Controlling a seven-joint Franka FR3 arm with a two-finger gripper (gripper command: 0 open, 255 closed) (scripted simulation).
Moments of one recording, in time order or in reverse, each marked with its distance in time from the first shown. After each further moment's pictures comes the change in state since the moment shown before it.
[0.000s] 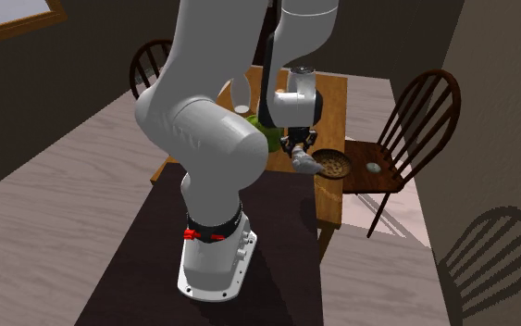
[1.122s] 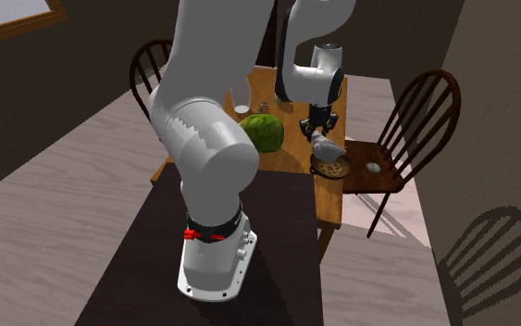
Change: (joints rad) arm -0.266 -0.067 0.227 0.135 0.176 -0.226 -0.255
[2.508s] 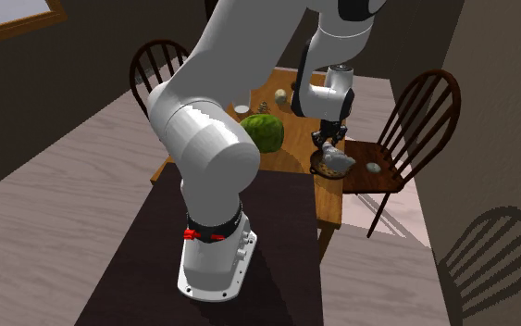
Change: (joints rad) arm 0.028 0.279 -0.080 0.258 -0.038 0.023 -0.030
